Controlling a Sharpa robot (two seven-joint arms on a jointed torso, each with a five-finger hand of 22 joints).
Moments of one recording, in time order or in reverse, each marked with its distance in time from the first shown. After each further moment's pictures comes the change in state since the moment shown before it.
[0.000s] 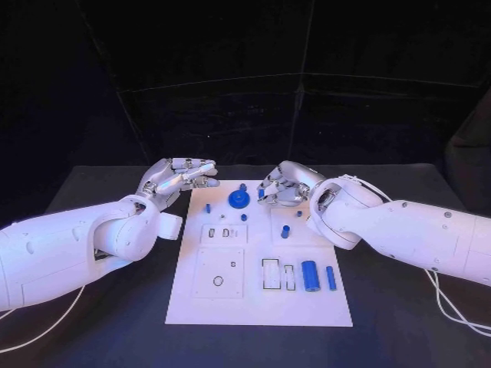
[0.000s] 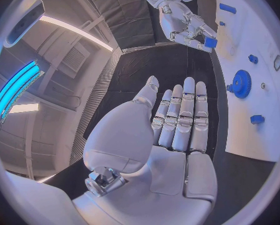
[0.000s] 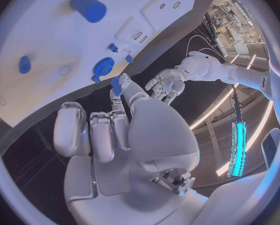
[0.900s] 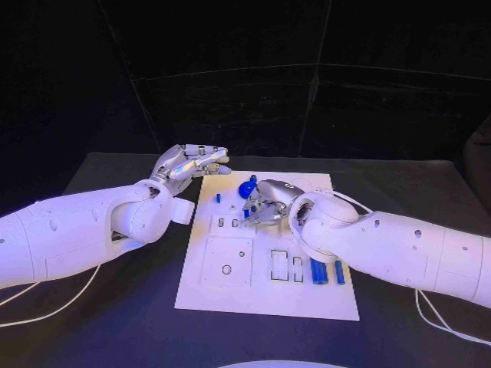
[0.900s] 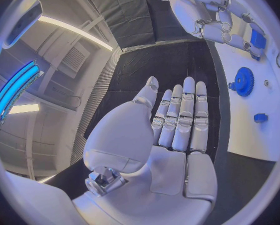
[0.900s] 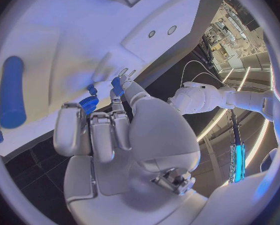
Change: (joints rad) left arm 0.005 0.014 0.000 -0.022 0.007 -0.002 0.000; left_hand -0.005 0.005 0.000 0.000 0.000 0.000 0.000 0.000 0.000 0.000 0.000 0.000 0.000 0.004 -0.004 0.000 0.001 0.000 0.004 0.004 0.000 0.000; right arm -0.075 0.143 -0.003 -0.029 -0.184 0.108 -0.103; right_hand -0.027 -0.015 0.020 -0.005 0.027 0.000 0.000 -0.011 0.002 0.000 0.000 -0.001 0.000 0.000 0.000 0.000 0.000 0.000 0.000 0.000 -0.004 -0.003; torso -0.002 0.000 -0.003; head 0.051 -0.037
